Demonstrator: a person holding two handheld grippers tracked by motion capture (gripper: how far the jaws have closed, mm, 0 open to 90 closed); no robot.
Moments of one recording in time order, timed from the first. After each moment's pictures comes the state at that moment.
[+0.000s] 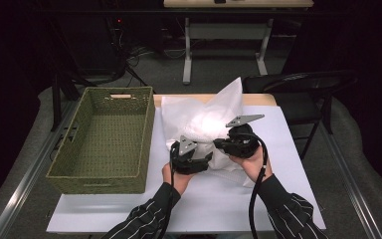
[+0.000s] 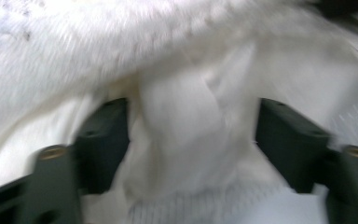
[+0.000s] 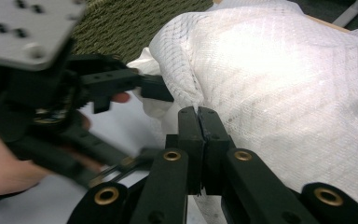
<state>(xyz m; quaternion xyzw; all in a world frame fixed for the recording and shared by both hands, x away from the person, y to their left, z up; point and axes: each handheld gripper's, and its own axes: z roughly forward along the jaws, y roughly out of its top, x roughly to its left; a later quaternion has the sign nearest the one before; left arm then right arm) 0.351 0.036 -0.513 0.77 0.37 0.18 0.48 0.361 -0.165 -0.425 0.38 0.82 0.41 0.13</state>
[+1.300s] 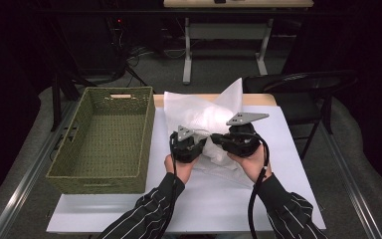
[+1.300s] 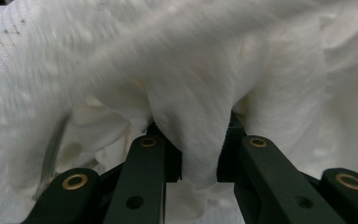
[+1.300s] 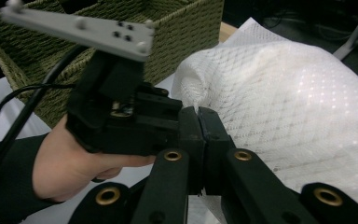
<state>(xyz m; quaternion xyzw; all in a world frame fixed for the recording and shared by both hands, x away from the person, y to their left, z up) 0.390 0.021 -0.502 0.73 0.44 0.16 0.50 0.348 -0.161 -0.403 0.34 0.80 0.46 0.16</state>
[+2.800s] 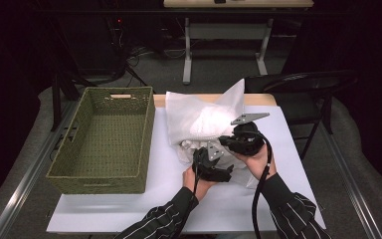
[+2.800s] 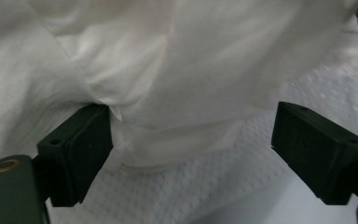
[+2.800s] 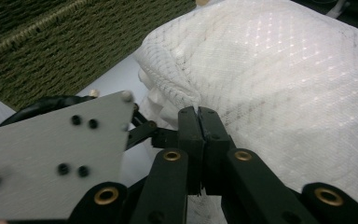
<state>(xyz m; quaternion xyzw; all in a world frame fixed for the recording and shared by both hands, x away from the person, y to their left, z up) 0.353 -0.037 -0.528 0.82 0.35 0.17 0.43 0.365 -0.177 -0.424 0.38 0.81 0.41 0.15</state>
